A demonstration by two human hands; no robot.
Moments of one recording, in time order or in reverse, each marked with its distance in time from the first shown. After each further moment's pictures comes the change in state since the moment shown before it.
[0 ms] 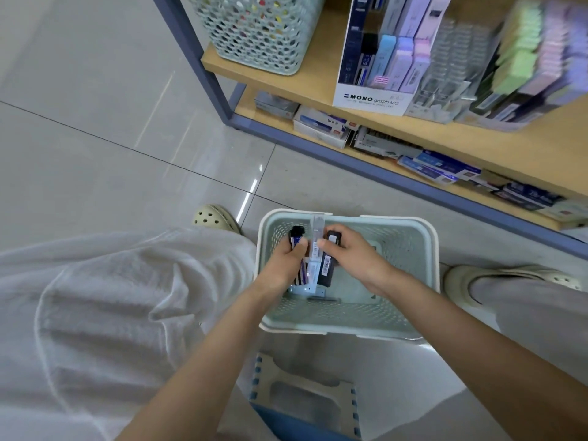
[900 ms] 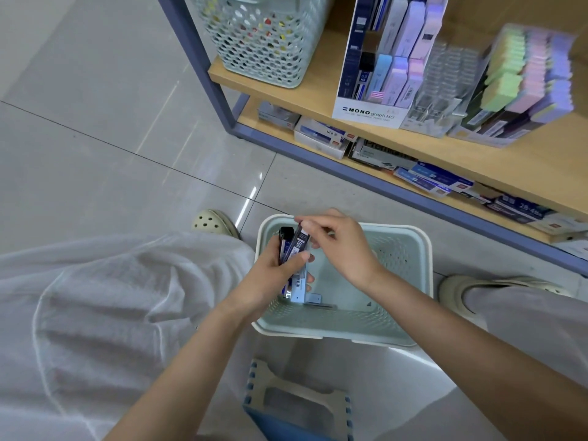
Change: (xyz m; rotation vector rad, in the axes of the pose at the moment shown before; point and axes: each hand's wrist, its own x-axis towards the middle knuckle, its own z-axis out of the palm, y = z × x) left_hand -0.025 0.007 -0.015 -0.099 -0.053 0.108; right_hand -0.007 -0.036 0.008 -0.129 0.154 -0.381
